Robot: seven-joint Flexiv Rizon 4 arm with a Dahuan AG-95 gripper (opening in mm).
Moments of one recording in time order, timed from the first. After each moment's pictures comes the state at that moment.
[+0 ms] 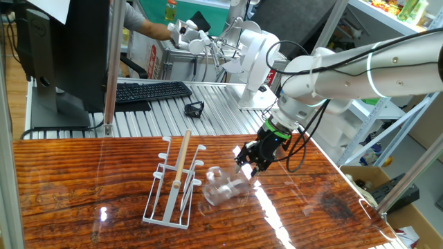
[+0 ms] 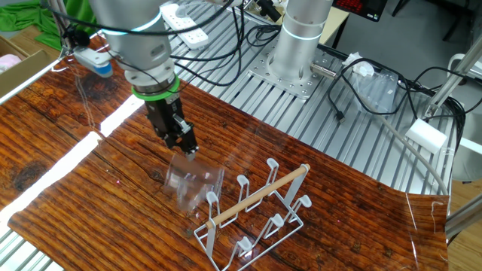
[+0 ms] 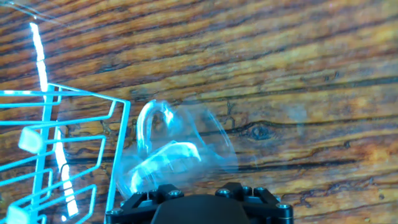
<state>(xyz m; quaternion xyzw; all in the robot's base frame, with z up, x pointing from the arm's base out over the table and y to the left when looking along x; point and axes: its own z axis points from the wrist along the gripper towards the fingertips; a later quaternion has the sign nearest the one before) 0.558 -0.048 0.105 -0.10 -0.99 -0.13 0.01</state>
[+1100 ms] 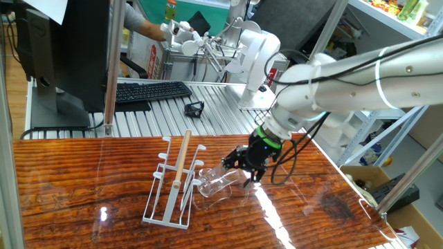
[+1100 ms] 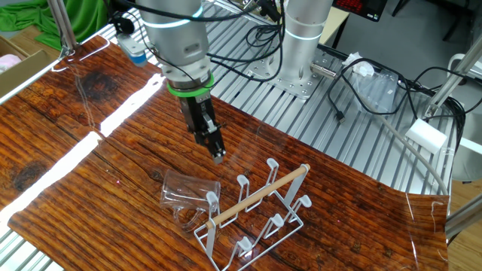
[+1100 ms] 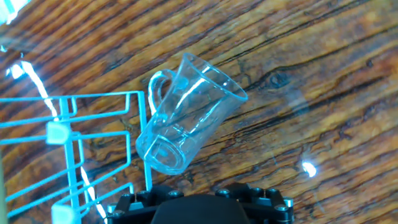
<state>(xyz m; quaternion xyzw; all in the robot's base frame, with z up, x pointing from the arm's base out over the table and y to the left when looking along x) 0.530 0.003 0.106 -0.24 -0.96 -0.14 0.00</state>
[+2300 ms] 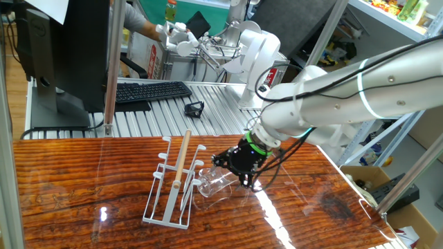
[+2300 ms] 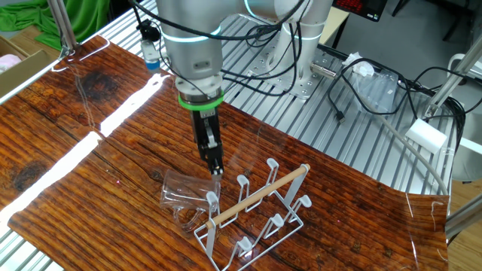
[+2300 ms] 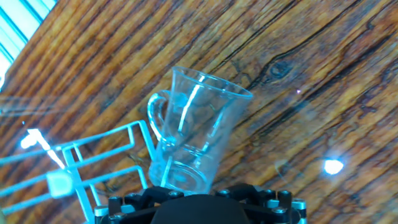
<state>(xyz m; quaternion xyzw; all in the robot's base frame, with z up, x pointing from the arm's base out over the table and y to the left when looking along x) 0.561 0.028 0.083 -0.36 -0.92 -0.15 -0.02</state>
